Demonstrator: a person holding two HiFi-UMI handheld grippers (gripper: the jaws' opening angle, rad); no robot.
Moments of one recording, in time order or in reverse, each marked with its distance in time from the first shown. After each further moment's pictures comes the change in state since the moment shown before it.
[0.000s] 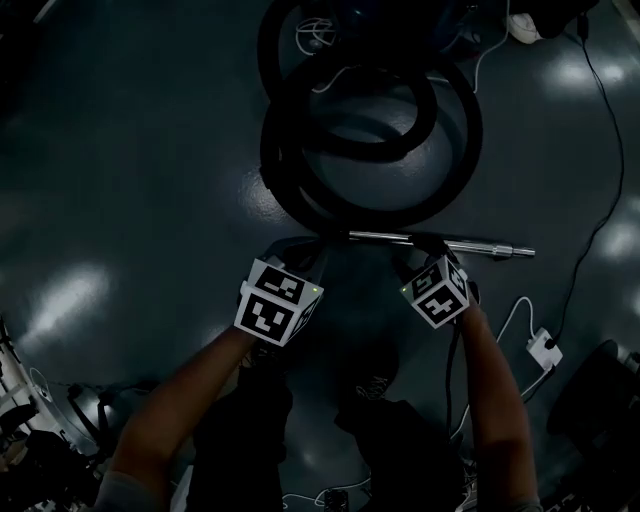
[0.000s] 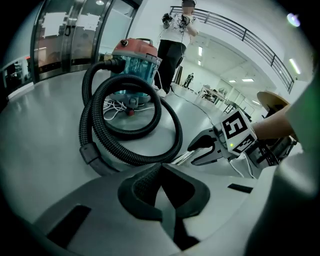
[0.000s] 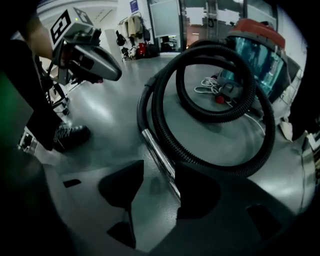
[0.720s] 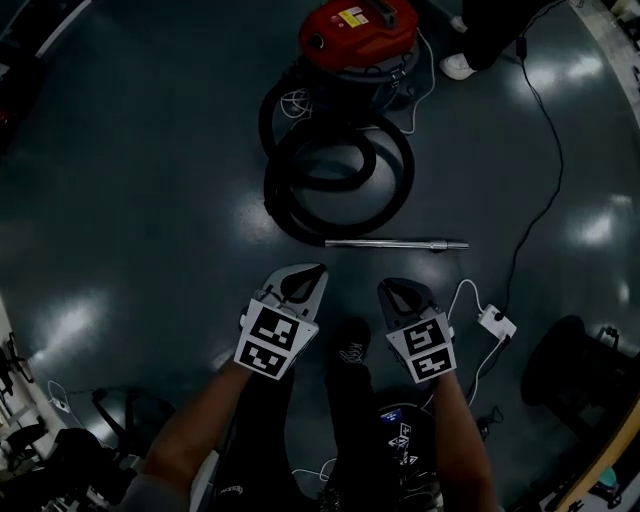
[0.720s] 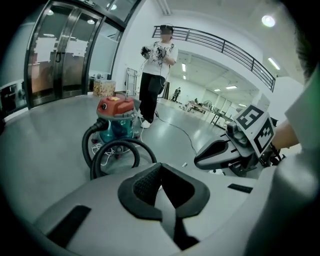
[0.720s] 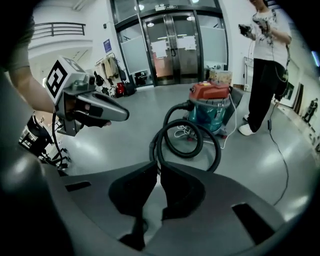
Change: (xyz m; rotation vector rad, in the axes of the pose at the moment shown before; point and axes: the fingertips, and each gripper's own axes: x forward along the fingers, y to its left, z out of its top) left arm -0.227 -0.139 0.180 0.131 -0.177 -0.043; right arm -0.337 0.049 0.116 0.364 -0.281 -0.107
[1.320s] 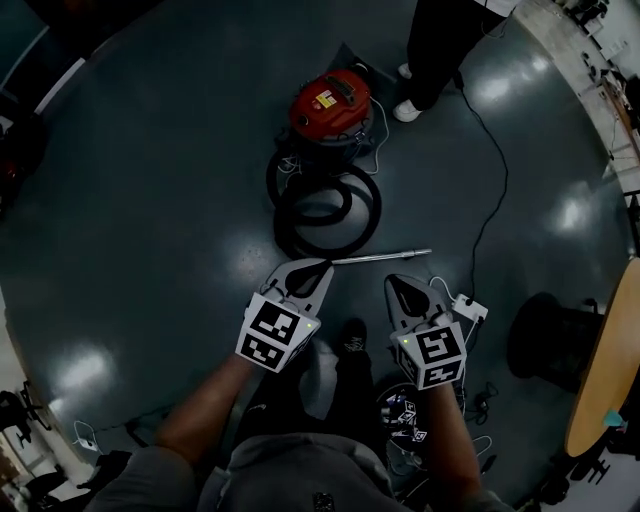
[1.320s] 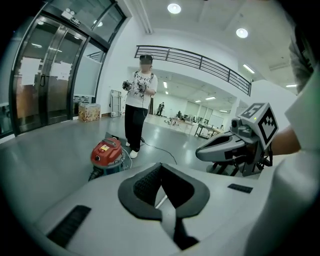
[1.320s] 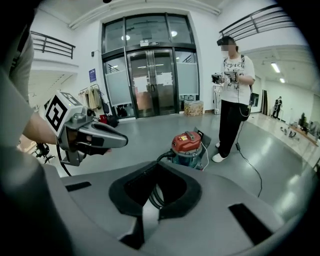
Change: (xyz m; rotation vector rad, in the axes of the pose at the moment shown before) left arm -0.205 -0.055 0.225 0.135 -0.168 -0.121; right arm -0.255 0.063 0.223 0.167 -0.305 -0.214
